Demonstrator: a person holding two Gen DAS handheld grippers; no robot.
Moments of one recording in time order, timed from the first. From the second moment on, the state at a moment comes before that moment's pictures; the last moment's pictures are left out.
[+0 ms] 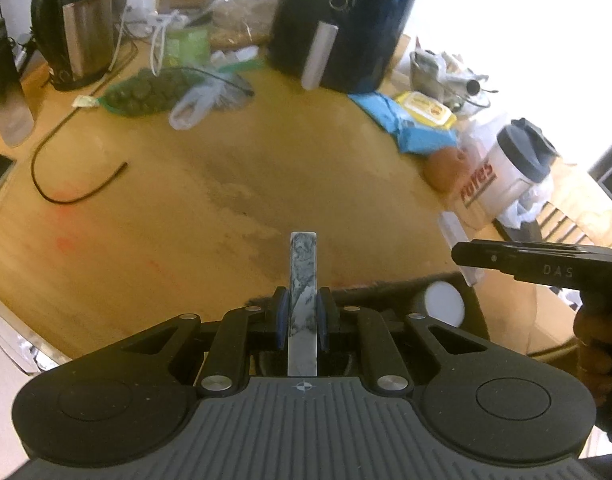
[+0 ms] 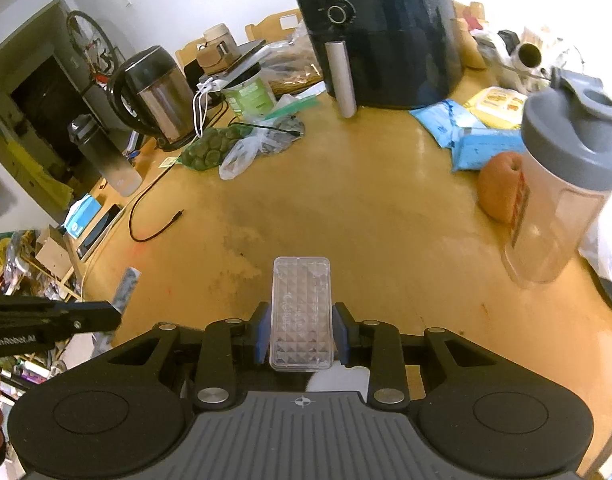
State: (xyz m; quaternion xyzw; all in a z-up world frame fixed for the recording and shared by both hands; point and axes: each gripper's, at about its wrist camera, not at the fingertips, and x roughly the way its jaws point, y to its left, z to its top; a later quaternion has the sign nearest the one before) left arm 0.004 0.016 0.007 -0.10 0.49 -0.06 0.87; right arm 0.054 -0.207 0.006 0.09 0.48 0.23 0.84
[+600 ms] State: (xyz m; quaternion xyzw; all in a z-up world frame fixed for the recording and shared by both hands) left arm -0.011 0.008 0.002 -0.06 0.51 0.00 0.86; right arm 0.021 -0.224 0.000 0.10 0.48 0.24 0.83
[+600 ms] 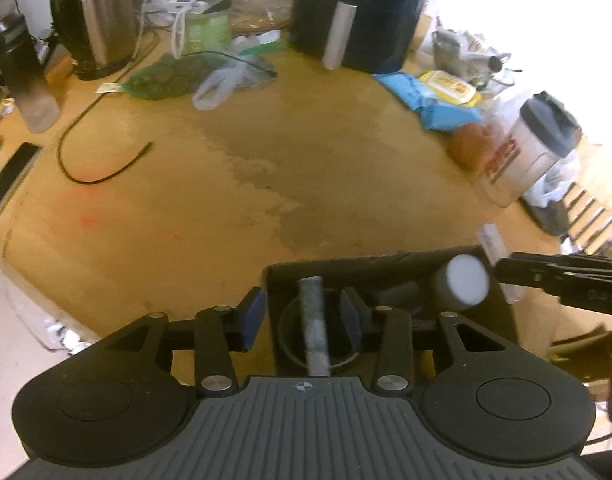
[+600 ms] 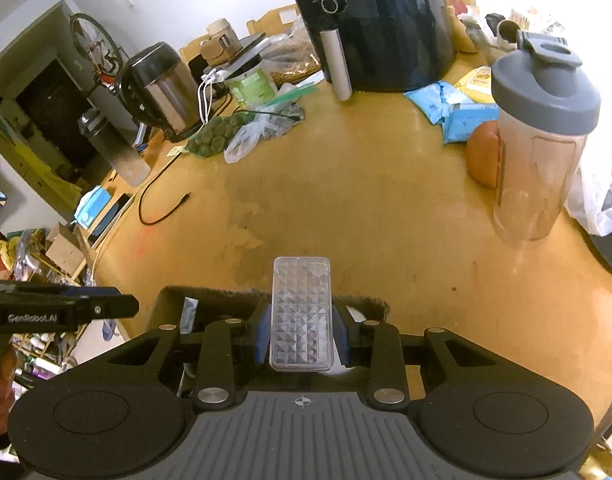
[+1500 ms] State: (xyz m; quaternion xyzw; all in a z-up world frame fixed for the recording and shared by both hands) left arm -0.043 0.012 0.002 -0.07 0.51 0.05 0.86; right arm -0.004 -0.180 0.014 0.04 0.46 0.36 0.81
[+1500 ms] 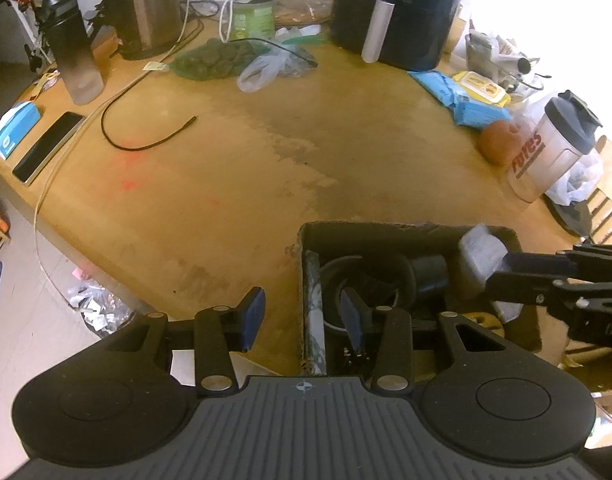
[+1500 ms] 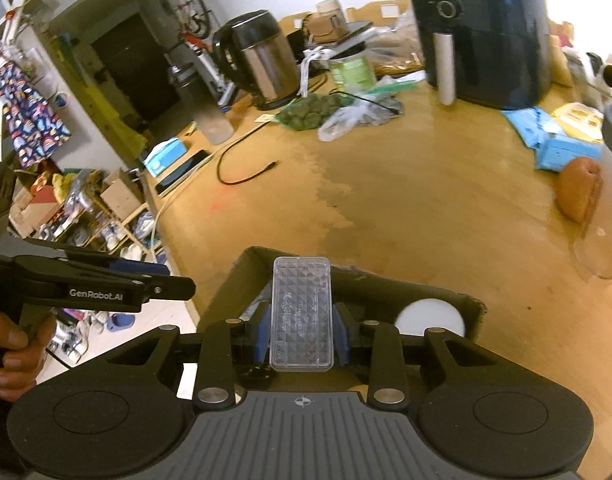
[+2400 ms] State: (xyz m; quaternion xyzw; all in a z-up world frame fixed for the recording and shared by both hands) left arm -0.046 -0.009 0.008 0.01 0.50 0.03 0.86; right arm -0.012 -0.190 0.007 -0.07 0.53 0.21 0.82
